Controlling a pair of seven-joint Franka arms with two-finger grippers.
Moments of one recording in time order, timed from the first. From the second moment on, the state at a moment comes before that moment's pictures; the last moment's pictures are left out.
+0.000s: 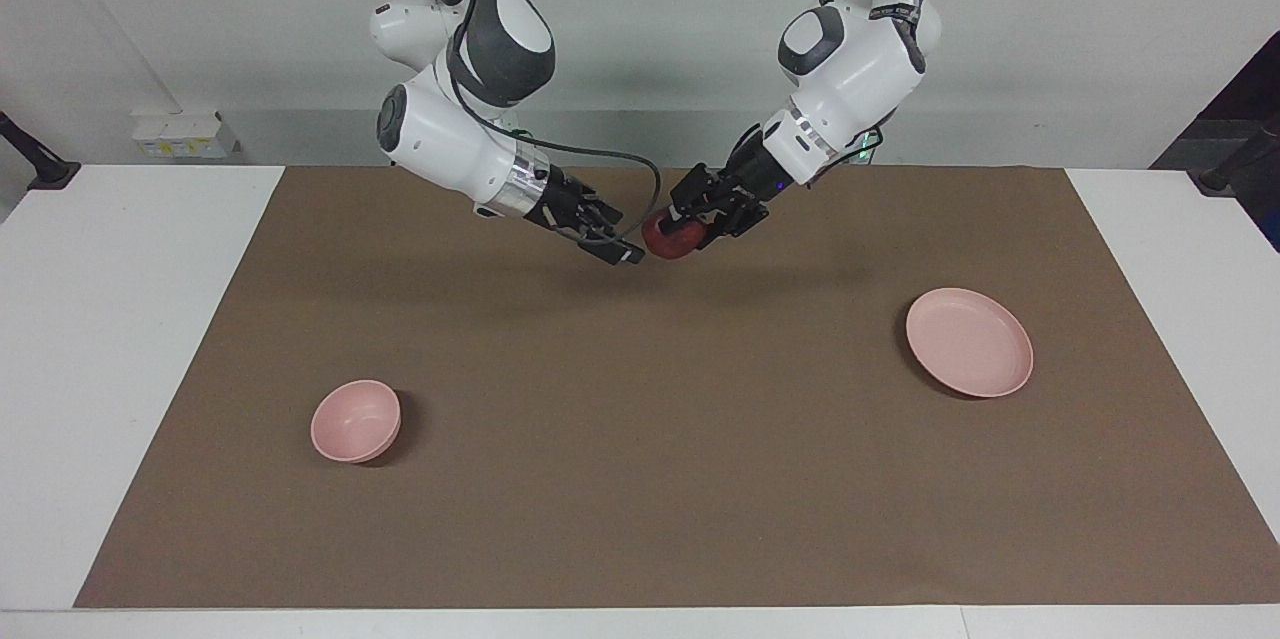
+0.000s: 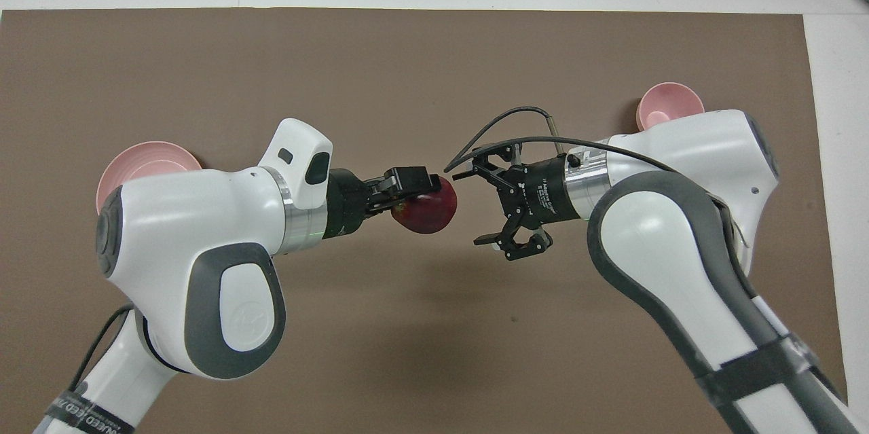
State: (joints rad) left arm -0.24 -0.03 -0.34 -2.06 -0.91 2.47 -0.22; right arm 0.40 0.09 -0.08 -1.95 0.93 2.04 1.07
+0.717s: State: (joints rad) left arm -0.32 -0.04 -0.34 -2.10 -0.99 2.63 -0.22; right arm 0.44 0.09 -0.08 -1.95 0.96 2.11 1.16
